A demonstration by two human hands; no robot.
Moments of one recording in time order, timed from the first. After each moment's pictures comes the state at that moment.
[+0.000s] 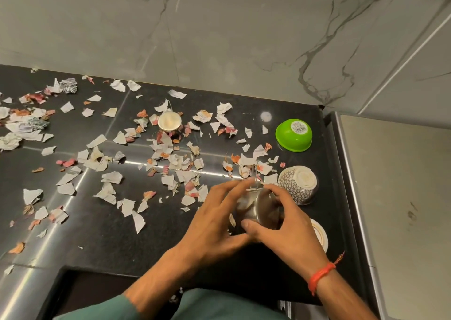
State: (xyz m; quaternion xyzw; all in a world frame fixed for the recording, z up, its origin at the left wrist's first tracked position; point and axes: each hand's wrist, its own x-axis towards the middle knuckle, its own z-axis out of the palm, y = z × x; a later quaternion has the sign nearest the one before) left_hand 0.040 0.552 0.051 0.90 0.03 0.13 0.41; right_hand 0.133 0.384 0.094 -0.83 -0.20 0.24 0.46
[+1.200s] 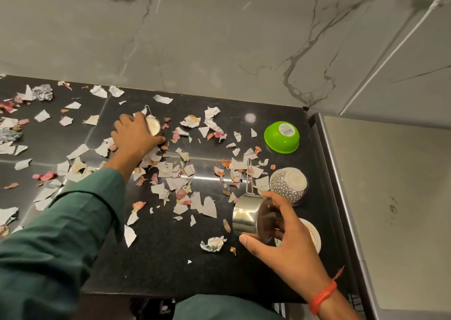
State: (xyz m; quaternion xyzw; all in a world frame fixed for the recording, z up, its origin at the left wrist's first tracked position) left_hand 0.151 0.798 0.024 0.89 0.44 0.01 0.14; right_hand 0.115 0.376 0.098 -0.84 -0.19 0.23 0.45
